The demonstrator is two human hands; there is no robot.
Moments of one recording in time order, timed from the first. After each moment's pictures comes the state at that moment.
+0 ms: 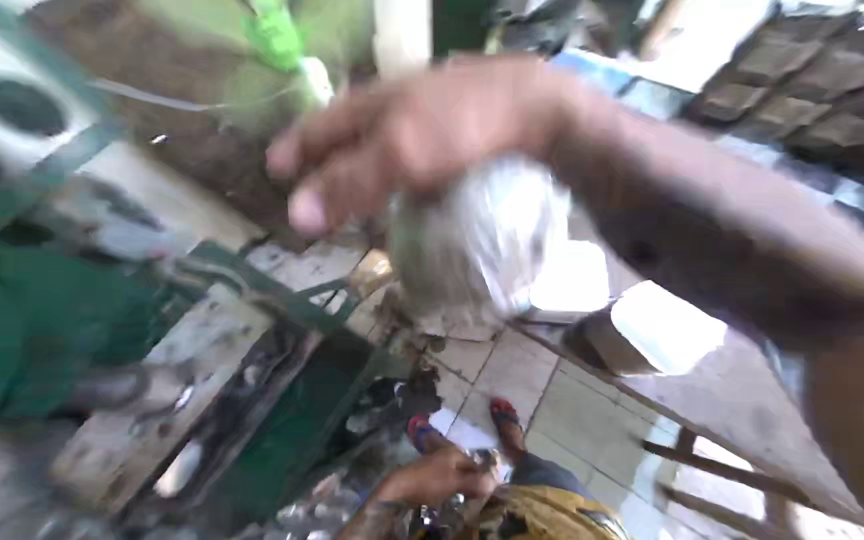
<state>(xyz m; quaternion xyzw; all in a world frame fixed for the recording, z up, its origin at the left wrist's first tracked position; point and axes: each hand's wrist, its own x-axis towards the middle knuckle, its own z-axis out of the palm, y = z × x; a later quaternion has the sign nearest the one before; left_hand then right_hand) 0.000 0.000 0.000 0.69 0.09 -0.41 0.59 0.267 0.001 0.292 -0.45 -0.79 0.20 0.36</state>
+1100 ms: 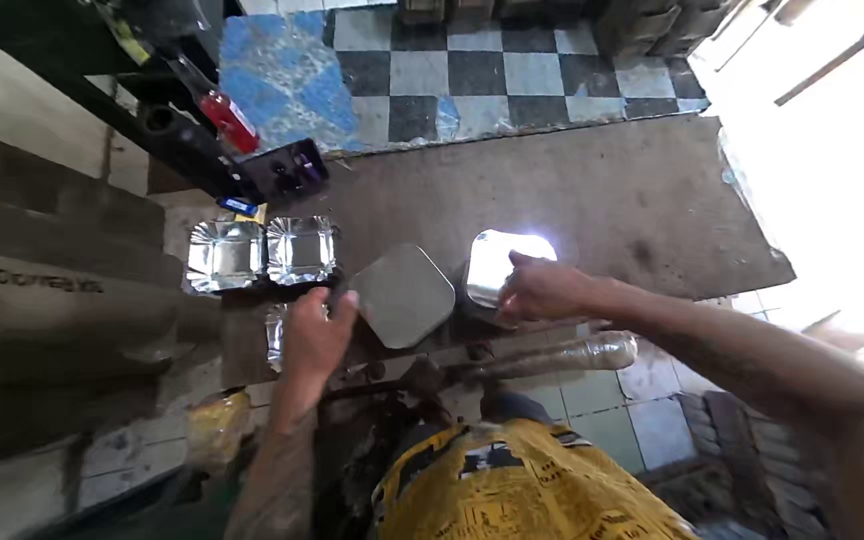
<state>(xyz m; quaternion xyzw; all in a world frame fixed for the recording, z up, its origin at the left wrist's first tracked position) 0.330 0.014 0.044 0.95 0.03 -0.12 0.28 0.331 -0.356 0.033 -0.91 -0.29 0.24 0.17</state>
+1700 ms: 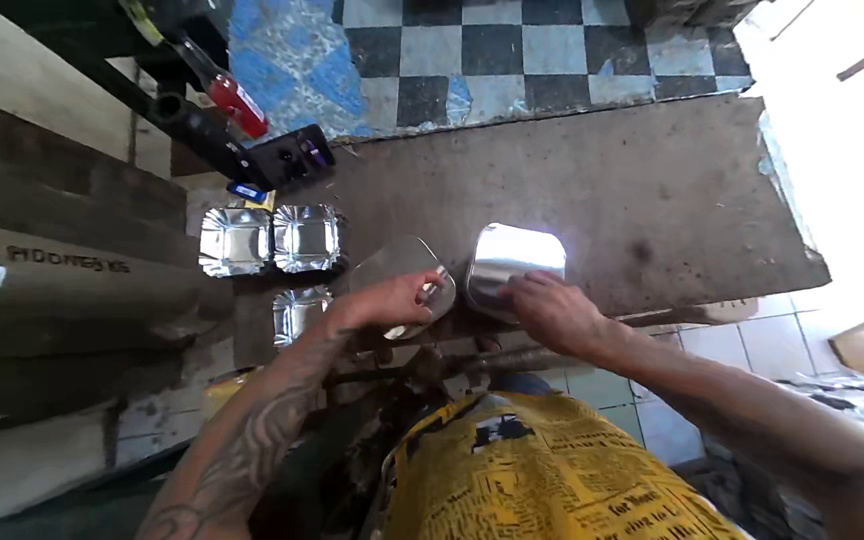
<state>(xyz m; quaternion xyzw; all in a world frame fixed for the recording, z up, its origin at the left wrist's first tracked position) 0.381 -0.067 0.039 0.81 -0.26 -0.47 0.24 0.266 -0.340 0.042 -0.96 -0.24 0.04 0.16</state>
